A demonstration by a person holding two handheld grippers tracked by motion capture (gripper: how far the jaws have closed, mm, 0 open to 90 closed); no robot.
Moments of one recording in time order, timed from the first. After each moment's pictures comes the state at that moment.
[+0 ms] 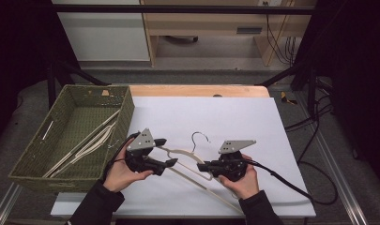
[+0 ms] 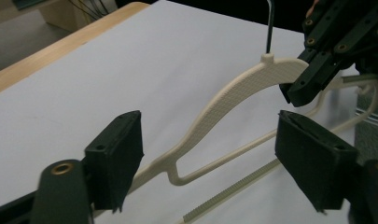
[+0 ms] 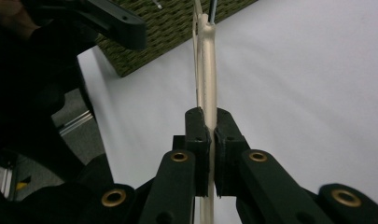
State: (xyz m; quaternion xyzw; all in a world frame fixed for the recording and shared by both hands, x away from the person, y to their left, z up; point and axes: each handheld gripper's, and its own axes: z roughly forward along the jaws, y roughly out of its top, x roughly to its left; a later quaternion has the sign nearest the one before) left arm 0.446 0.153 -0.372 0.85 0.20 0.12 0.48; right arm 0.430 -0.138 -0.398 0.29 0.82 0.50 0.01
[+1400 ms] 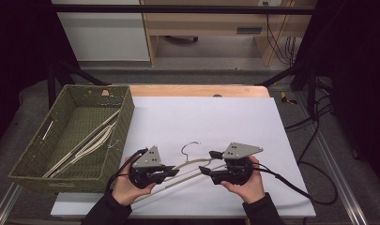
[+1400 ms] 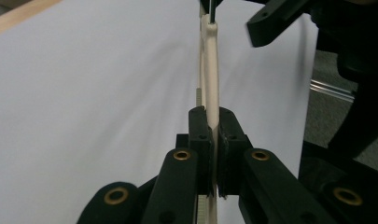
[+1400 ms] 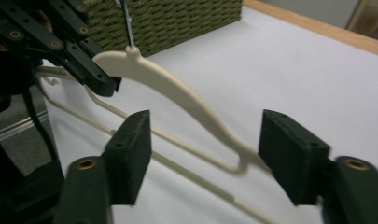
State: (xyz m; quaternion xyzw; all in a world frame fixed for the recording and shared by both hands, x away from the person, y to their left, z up) left arm 0.417 0.145 -0.386 0.87 0.18 0.08 0.46; right arm 0.417 -0.146 -0.390 0.28 0.81 0.50 0.13
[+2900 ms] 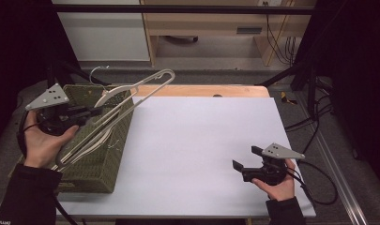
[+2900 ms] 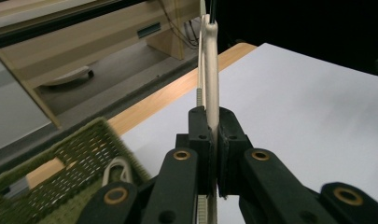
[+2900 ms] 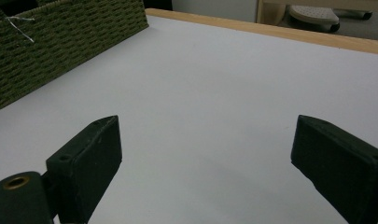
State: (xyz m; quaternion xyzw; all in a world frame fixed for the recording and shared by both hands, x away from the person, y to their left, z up) left arm 0.467 0.317 -0.255 0.79 0.30 0.26 0.48; right arm 0.412 -0.231 -0.403 0.41 0.74 0.50 0.20
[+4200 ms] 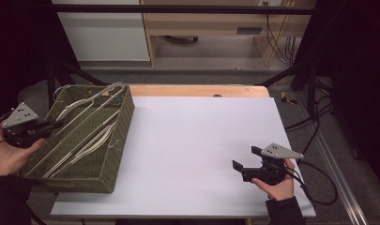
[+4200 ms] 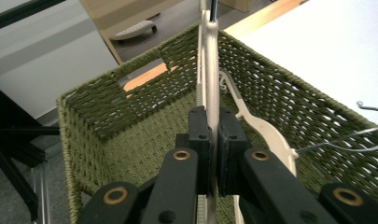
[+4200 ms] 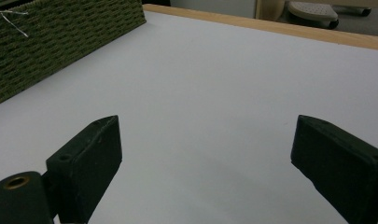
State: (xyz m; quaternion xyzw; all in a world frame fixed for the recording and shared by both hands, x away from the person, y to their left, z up) left arm 0.469 0.420 -0.317 0.79 0.37 0.33 0.37; right arm 0.413 -0.230 -0.406 0.41 0.74 0.49 0.20
